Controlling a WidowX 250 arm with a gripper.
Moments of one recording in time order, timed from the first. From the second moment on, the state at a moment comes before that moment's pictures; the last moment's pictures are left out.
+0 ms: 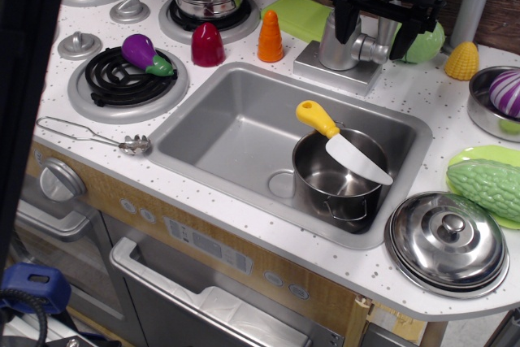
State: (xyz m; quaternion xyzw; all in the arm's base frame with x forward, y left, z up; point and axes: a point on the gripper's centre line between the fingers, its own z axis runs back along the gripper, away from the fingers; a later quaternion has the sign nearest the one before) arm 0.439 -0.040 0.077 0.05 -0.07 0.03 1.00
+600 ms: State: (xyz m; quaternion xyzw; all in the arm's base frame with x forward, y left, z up) arm 0.443 -0.037 0.068 0.06 -0.06 0.04 1.00
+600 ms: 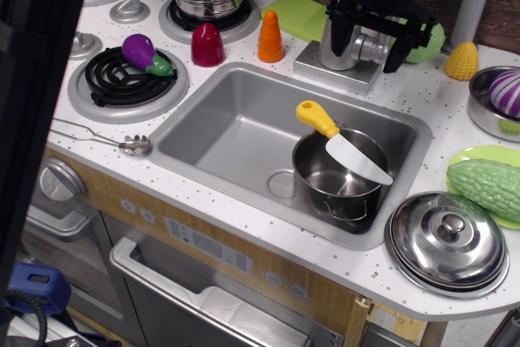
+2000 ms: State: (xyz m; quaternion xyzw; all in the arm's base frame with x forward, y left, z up) arm 0.497 -0.048 0.093 0.06 -0.18 0.00 0.98
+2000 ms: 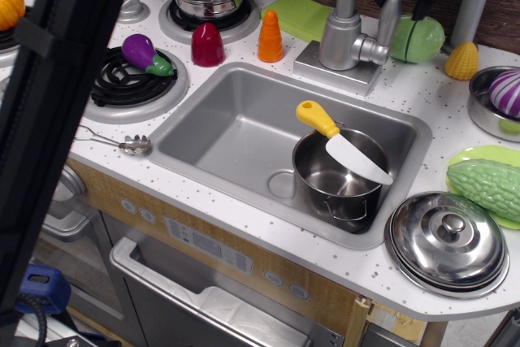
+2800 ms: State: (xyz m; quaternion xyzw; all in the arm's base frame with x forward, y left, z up) arm 0.449 -0.049 0.065 0.06 -0.11 0.06 0.99
